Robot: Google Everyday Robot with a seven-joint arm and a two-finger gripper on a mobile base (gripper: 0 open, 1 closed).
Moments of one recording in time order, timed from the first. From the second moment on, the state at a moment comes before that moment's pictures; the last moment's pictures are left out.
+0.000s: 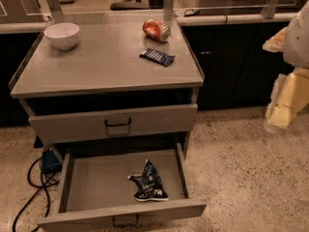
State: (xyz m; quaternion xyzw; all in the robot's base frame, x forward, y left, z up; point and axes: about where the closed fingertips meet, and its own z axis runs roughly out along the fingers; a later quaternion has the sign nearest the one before) arm 0.438 -0.217 0.976 -0.60 0.78 -0.03 0.16
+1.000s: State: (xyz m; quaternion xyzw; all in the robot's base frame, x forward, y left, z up) arm 0.449 -0.217 0.854 -0.63 0.76 0.02 0.14
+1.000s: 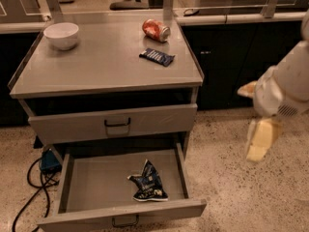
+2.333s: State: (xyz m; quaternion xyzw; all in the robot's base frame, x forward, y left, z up) arm 0.474 -0.208 0.619 -0.65 0.73 0.11 0.19
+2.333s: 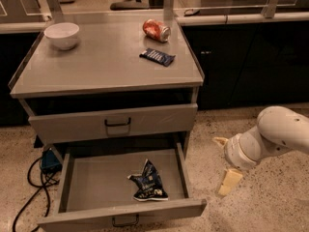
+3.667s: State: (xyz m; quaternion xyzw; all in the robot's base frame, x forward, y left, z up) arm 0.506 -0.046 0.485 -0.68 0.63 0.28 0.23
